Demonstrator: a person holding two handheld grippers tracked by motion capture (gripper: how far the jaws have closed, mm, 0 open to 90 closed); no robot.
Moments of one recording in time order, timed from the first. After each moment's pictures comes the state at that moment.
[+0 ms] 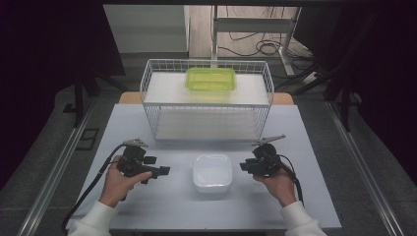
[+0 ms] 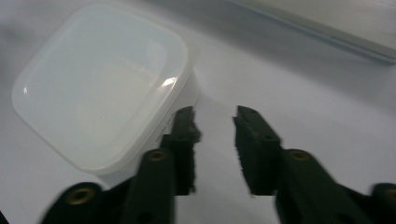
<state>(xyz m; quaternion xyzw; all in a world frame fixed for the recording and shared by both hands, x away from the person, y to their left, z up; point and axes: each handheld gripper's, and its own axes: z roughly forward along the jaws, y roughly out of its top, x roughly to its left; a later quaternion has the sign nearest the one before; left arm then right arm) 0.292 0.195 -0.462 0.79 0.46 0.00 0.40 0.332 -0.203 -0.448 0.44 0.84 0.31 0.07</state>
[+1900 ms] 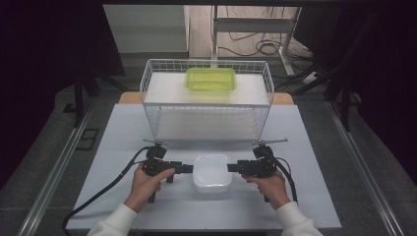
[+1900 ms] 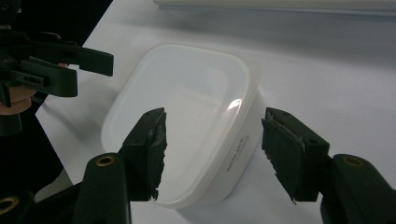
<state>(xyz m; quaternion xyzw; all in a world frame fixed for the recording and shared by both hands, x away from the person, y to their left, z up) 0.308 0.142 -0.482 0.72 0.51 -0.13 0.45 0.334 -0.197 -0.465 0.47 0.78 0.41 -0.06</state>
